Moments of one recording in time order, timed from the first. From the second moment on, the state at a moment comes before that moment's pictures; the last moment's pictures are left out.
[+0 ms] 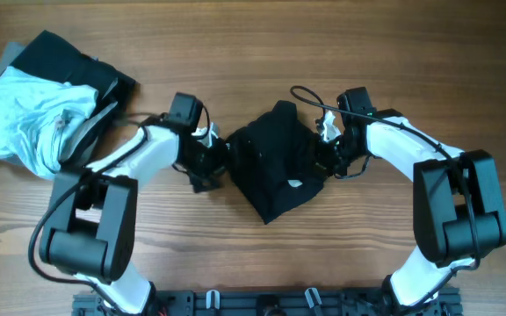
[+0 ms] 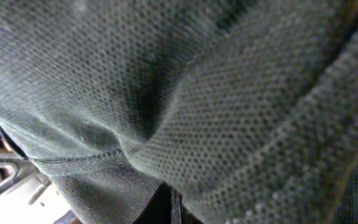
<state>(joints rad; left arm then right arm) -0.27 1.82 0.98 -0.60 0.66 -0.63 0.20 1.87 1.02 -0.65 -0.68 0.42</state>
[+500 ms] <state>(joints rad) -0.47 1.81 0.94 -0.28 0.54 -1.02 0.20 1.87 1.02 -0.65 -0.68 0.42</state>
